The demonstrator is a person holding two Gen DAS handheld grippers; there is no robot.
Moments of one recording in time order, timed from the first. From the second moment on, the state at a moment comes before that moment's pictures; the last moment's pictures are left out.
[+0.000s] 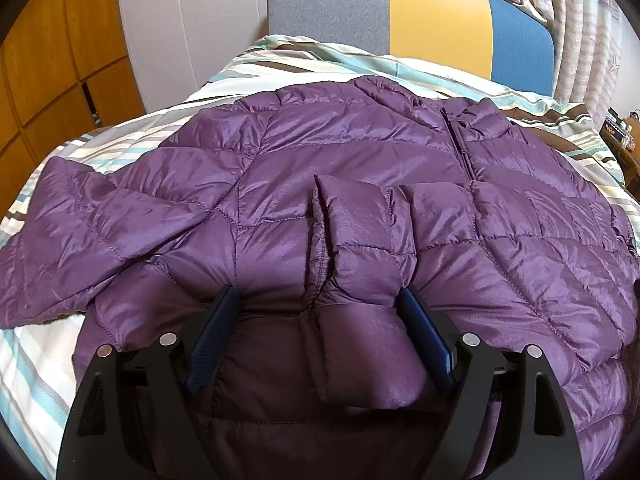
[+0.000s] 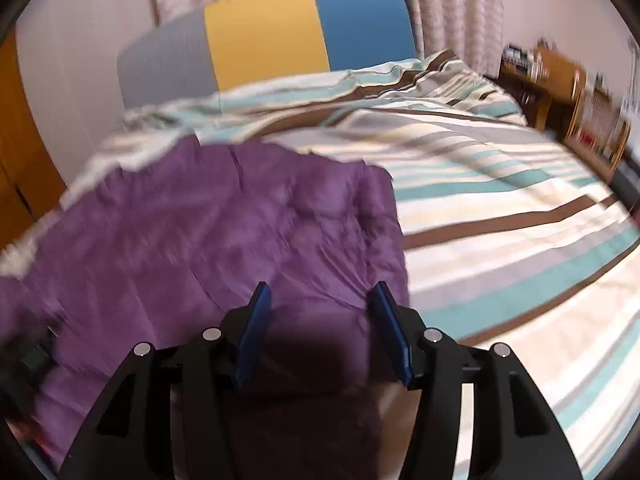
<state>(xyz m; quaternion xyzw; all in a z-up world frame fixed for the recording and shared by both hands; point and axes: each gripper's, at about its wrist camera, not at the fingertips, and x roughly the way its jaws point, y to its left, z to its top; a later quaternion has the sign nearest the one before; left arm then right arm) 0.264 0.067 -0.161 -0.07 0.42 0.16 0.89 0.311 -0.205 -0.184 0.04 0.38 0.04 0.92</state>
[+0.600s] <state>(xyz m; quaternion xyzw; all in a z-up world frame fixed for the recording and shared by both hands) 0.236 0.091 -0.143 -0.15 0.40 0.07 0.90 0.316 -0.179 -0.208 -0.05 0.38 0.00 0.92</state>
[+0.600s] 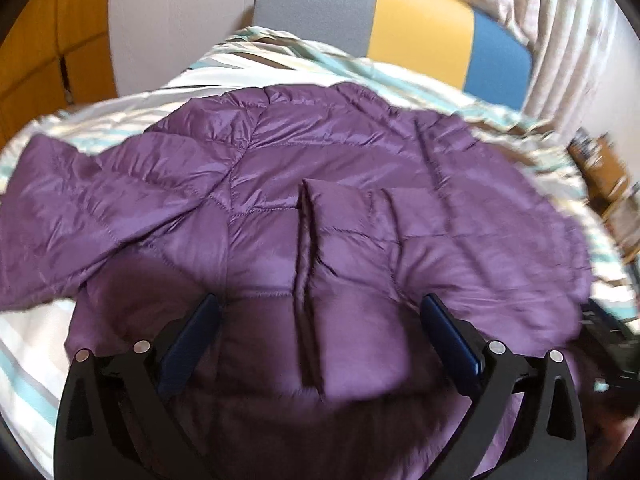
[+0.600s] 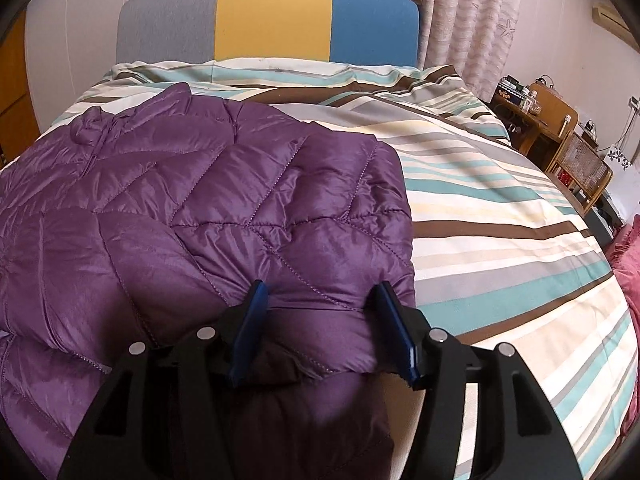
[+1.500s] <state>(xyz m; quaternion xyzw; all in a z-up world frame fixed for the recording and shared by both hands) 0.041 0.335 -0.155 -0.45 0.22 0.34 0.79 0.314 -0.180 -0.207 -0.05 0.38 -0.01 0.92</state>
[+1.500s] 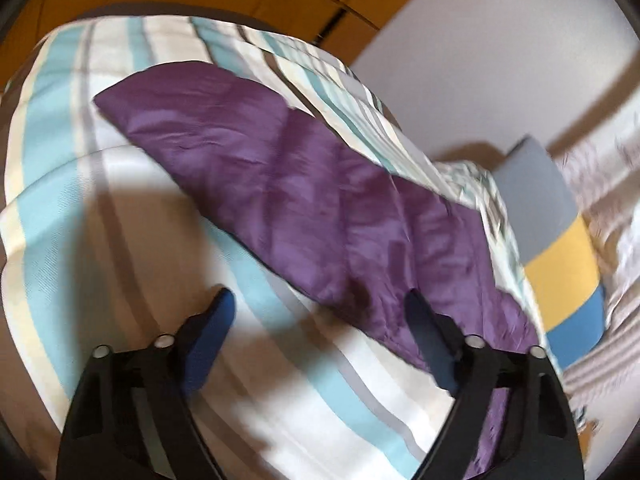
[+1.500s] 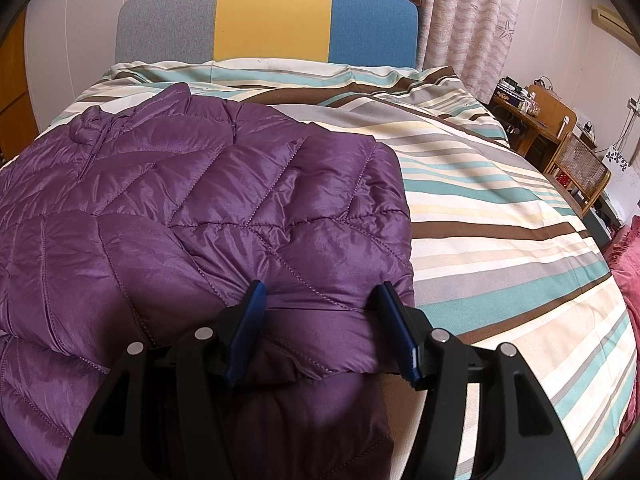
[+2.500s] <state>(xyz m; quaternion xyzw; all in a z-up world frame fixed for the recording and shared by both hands) 0.037 0.355 -0.083 -0.38 0.11 0.43 0.81 0.316 -0.179 -0.206 -0.05 0.38 -0.01 0.92</state>
